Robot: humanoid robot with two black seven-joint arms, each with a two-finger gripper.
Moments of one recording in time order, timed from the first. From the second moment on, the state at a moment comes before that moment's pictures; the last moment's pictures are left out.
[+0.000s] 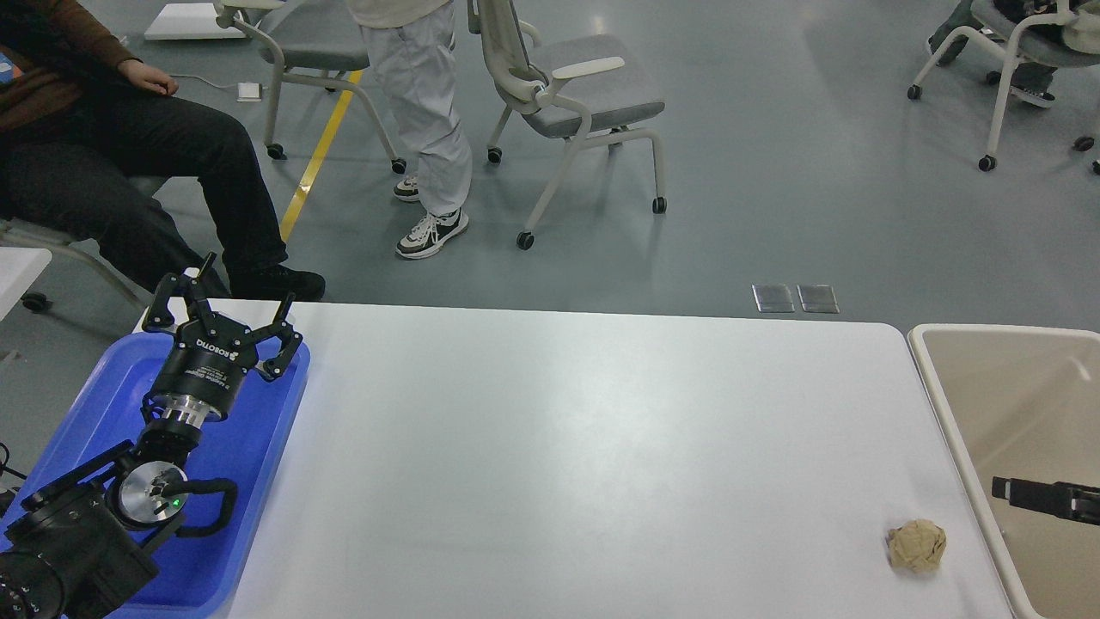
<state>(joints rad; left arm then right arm) -0.54 0.41 -0.65 -0.53 -0.18 -0.71 -0.60 0.89 -1.11 -0.35 1.07 -1.15 -0.03 0.42</state>
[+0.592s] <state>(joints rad) -0.54 0.41 -0.65 -0.53 -0.18 -0.71 -0.60 0.90 -0.94 -0.43 1.05 -1.28 -0.04 0.42</state>
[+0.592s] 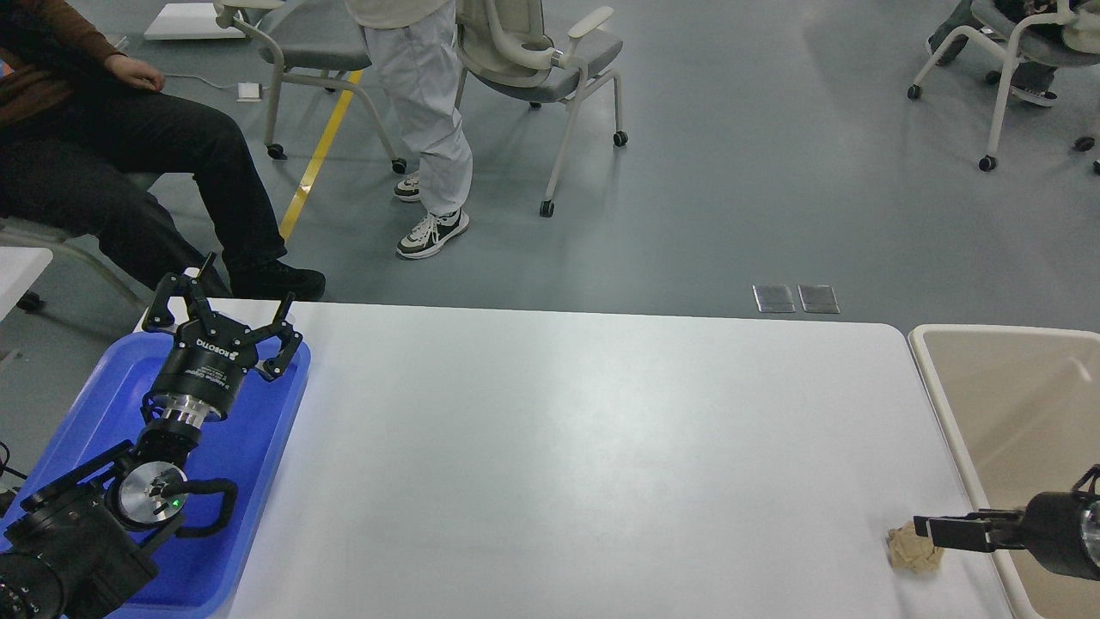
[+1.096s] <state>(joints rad) -0.54 0.41 -0.65 -0.53 -0.18 -0.71 -0.60 0.83 -0.83 -0.42 0.93 -1.26 -0.06 0.42</state>
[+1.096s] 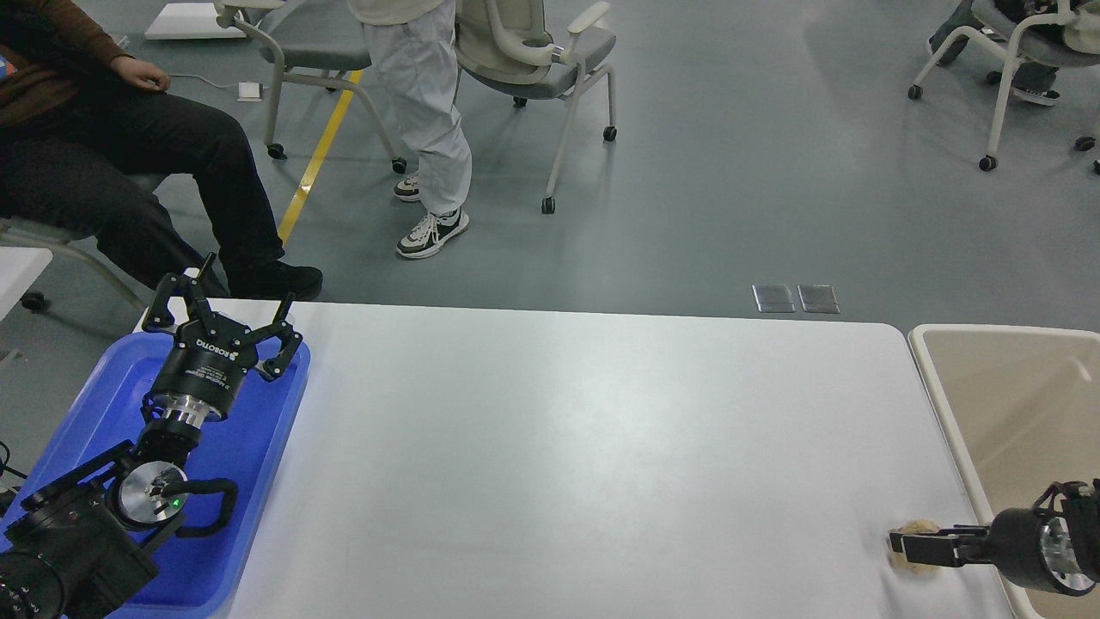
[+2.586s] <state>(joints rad) -0.54 0.41 -0.65 -0.53 -0.18 -0.71 -0.60 0.78 -0.75 -0.43 0.81 -1.23 -0.14 0.47</state>
